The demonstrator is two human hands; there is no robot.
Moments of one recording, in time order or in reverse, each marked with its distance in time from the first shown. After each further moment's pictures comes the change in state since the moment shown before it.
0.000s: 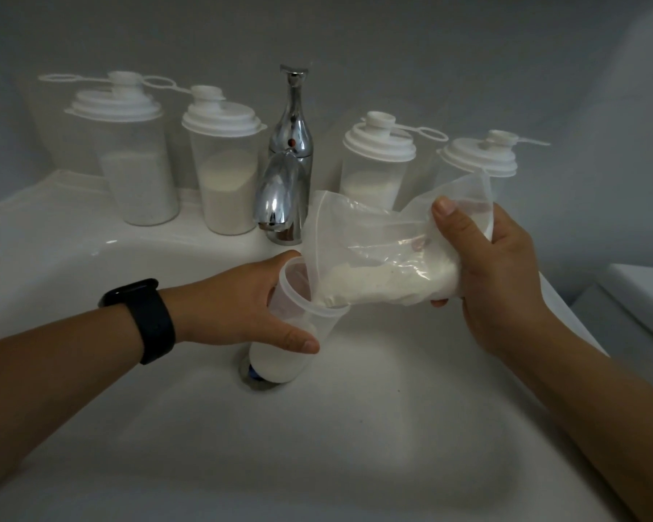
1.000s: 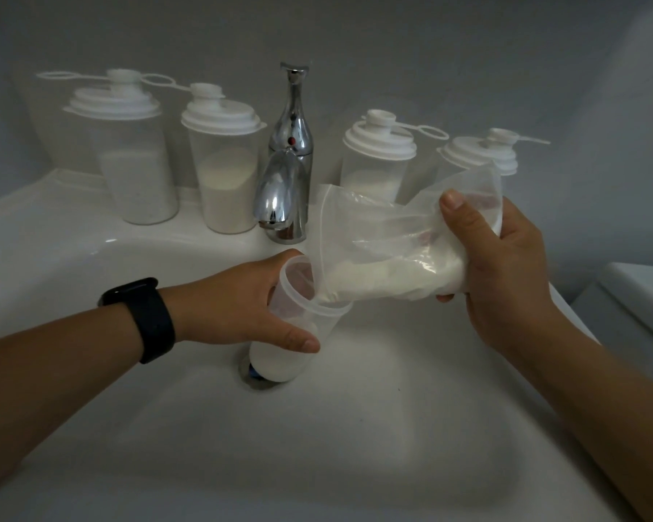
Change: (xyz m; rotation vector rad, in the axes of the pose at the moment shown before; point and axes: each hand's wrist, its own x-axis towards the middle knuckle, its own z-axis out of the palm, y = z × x) left_hand 0.000 -0.001 0.000 0.016 0.007 -0.003; right_hand 0.000 -0.003 -0.001 -0.005 0.022 -0.011
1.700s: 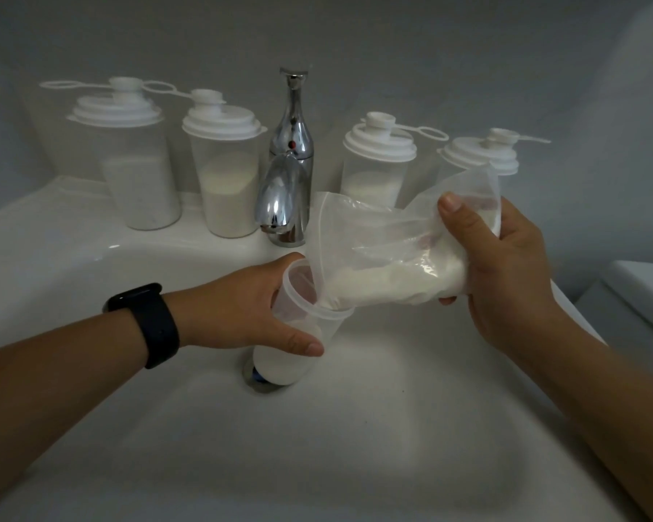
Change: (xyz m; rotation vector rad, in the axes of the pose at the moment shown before) left_hand 0.001 0.001 0.000 0.004 -0.014 -0.008; right_hand 0.000 0.002 -0.001 -0.001 -0.004 -0.014
